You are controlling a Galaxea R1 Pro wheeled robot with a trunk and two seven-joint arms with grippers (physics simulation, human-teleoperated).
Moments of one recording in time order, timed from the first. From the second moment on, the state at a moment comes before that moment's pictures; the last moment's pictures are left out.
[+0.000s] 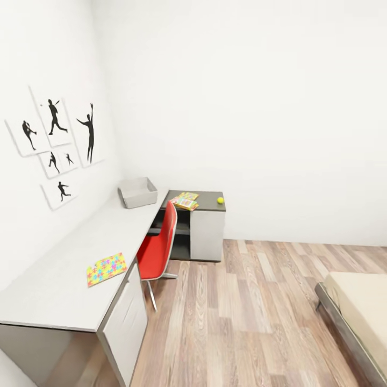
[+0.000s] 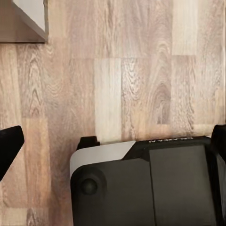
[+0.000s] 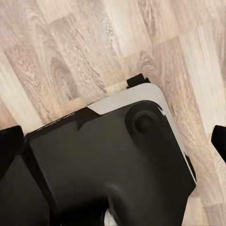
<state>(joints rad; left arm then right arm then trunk) -0.13 -0.10 -0.02 -0.55 -0.08 0.28 0.03 -0.30 -0.04 -0.21 -0.01 -0.25 0.11 0.01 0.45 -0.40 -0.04</state>
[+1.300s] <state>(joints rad) -0.19 -0.09 -0.01 -0.45 -0.08 0.11 0.02 -0.39 -0.04 -0.26 -0.04 -0.24 0.07 0.00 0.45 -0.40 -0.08</state>
